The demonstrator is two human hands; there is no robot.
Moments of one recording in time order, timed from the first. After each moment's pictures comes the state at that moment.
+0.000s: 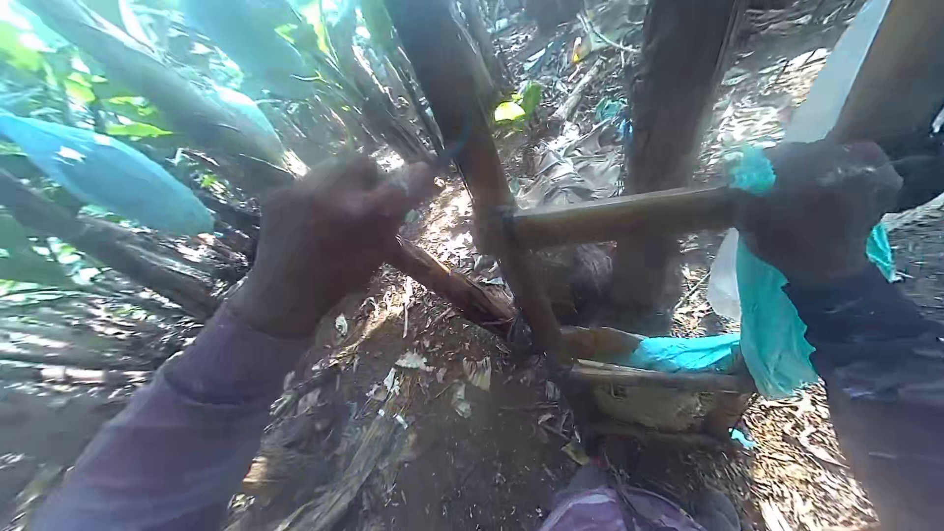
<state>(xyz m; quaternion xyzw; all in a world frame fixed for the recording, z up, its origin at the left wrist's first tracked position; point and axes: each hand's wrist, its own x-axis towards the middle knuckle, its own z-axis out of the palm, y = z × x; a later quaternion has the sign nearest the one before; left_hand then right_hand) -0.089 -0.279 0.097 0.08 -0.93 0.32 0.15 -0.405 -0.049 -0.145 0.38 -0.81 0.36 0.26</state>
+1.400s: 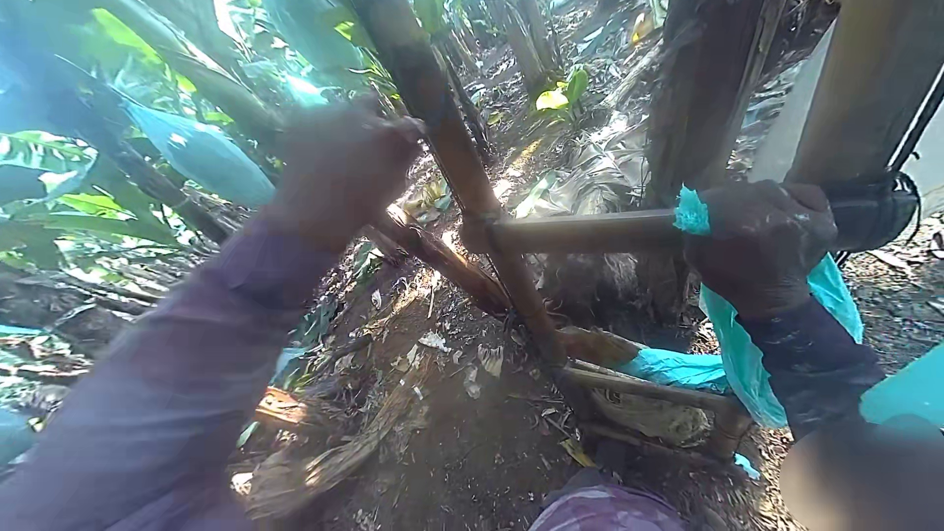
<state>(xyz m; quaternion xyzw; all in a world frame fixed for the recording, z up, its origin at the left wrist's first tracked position) -0.197 -0.227 0.131 0.29 -0.88 0.37 -0.02 -0.431 -0.066 -0.162 0.42 -0.74 0.38 0.36</state>
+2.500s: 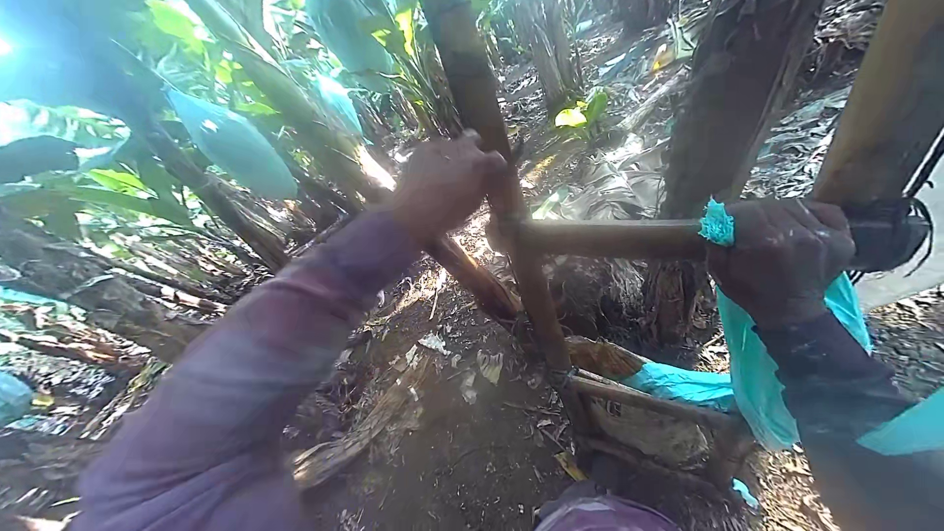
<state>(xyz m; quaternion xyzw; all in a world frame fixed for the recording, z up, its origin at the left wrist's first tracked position) -0.205 -0.227 0.098 0.29 -0.90 0.32 -0.08 -0.431 -0.061 -0.160 0.43 -0.74 0.39 0.33</state>
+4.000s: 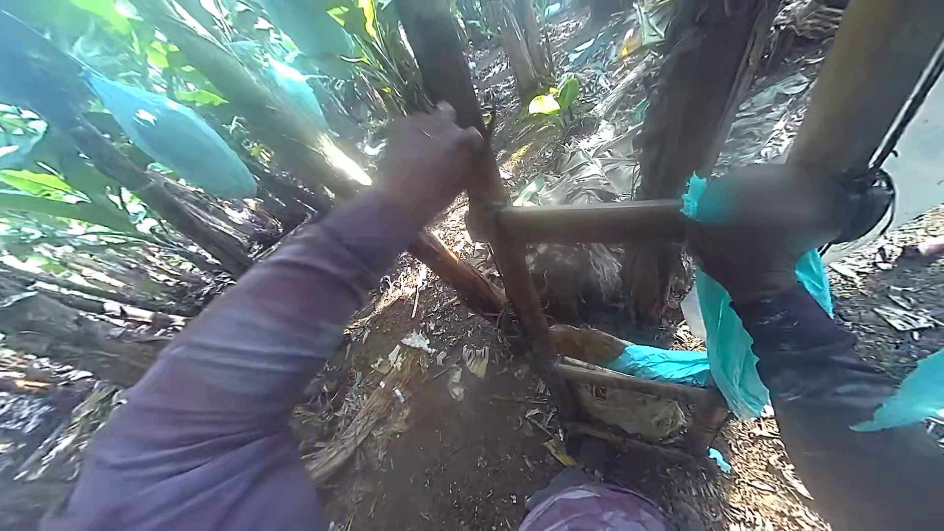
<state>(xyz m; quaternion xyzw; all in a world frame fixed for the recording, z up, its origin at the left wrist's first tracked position) -0.211 -0.238 0.090 0.31 -0.89 0.33 -0.06 -0.426 -0.065 -0.159 0.42 -0.74 0.39 0.35</state>
